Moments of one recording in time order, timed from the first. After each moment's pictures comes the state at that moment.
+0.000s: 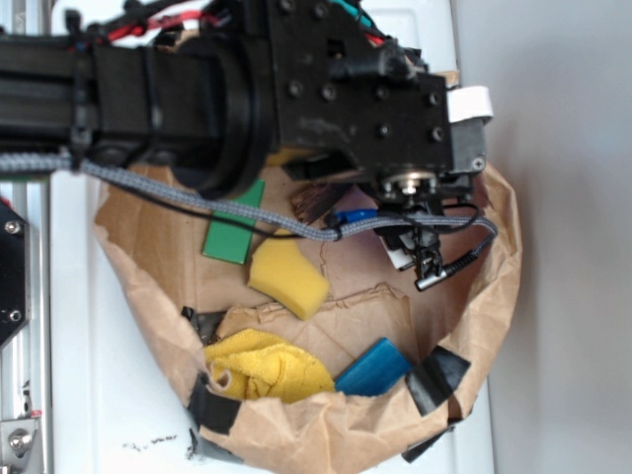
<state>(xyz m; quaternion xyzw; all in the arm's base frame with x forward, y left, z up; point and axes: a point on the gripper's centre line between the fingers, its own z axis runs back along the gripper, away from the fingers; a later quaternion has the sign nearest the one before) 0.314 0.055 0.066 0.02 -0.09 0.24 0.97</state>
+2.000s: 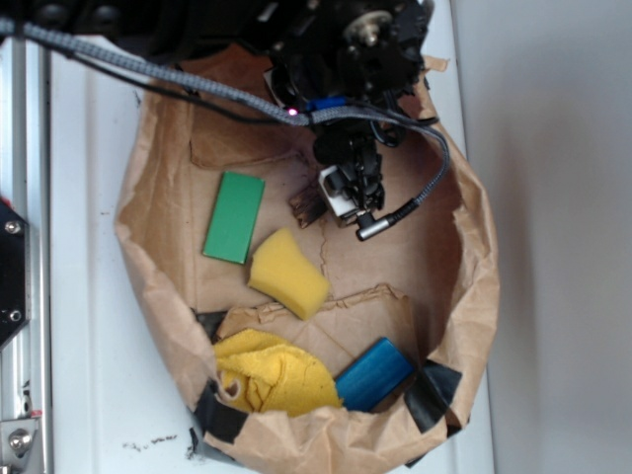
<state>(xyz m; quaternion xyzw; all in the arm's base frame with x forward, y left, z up) 0.276 0.083 0.067 -0.04 -0.02 0.23 0.97</state>
